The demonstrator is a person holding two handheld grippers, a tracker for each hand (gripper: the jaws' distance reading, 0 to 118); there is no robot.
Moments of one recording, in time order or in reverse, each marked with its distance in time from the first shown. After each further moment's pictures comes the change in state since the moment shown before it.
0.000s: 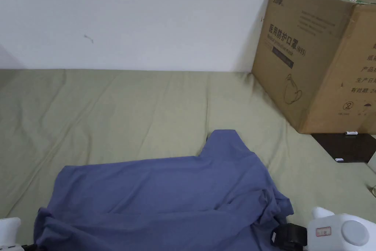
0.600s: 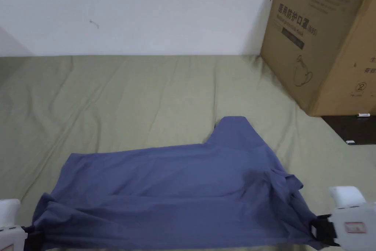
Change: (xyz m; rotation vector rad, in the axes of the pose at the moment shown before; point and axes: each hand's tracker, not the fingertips) left arm -0.012 0.002 0.020 -0.009 0.090 -0.036; right arm -0.020 -0.032 0.096 0.068 -0.054 0.326
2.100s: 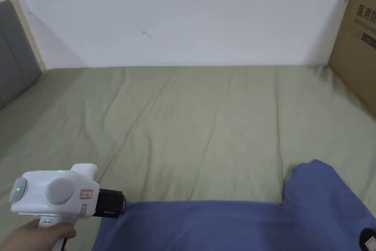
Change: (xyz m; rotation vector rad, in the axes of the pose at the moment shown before) left arm -0.042 0.150 -0.167 -0.137 -0.034 -0.025; right arm -0.101 0.047 0.032 0.379 0.358 -0.135
